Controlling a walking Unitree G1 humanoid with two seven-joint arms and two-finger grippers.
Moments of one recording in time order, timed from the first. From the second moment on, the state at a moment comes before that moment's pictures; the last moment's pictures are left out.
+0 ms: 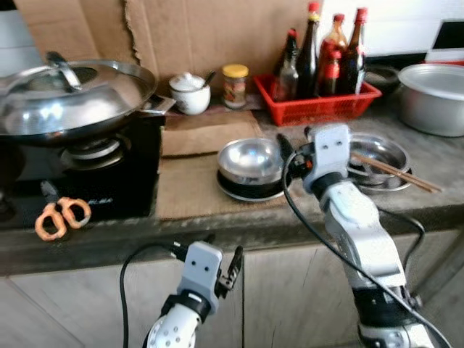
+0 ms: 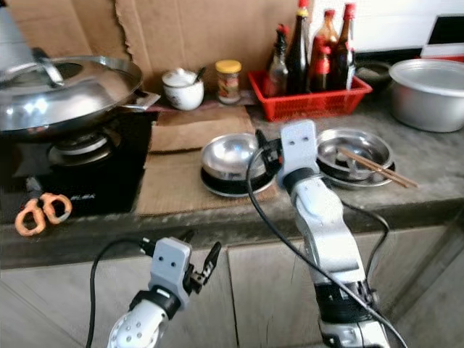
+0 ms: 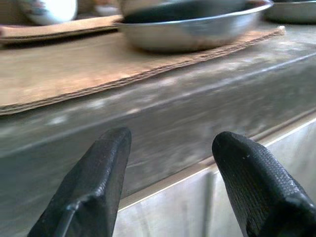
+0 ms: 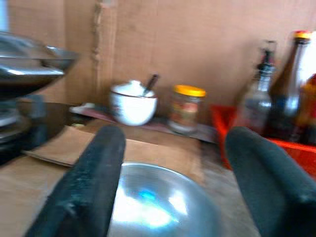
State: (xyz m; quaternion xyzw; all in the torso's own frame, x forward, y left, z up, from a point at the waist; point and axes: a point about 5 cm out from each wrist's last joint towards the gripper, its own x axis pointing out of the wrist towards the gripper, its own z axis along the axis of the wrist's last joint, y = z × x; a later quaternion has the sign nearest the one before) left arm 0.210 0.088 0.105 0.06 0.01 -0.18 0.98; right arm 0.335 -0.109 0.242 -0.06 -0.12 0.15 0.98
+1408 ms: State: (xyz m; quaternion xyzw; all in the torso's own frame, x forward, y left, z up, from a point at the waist) left arm 0.210 0.087 0.105 0.06 0.01 -0.17 0.98; right arm 0.388 -0.137 0.244 0.00 0.25 0.10 0.96
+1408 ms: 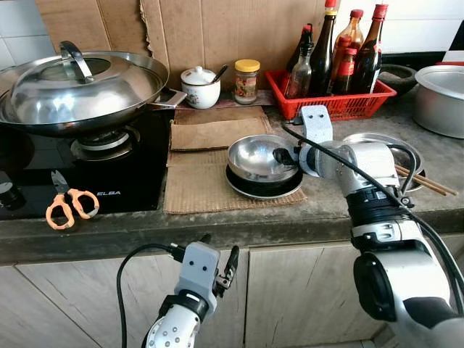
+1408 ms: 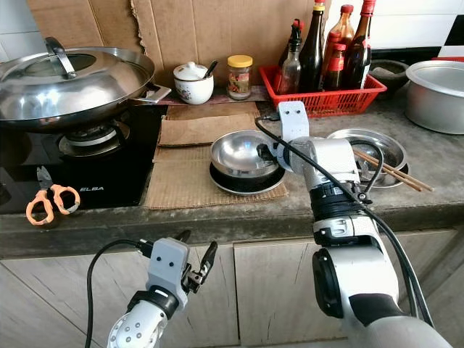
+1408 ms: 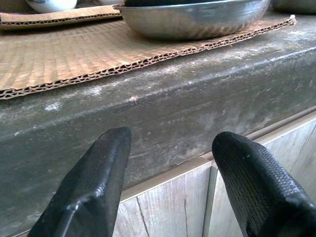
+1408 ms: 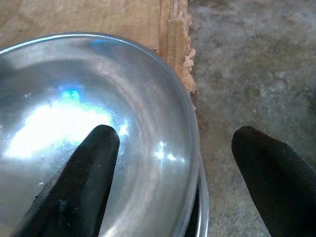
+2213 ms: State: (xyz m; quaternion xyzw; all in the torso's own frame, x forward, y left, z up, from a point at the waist) left arm 0.210 0.087 0.105 0.06 0.01 -0.17 0.98; right arm 0.384 -0.133 0.242 0.09 0.28 0.13 0.95
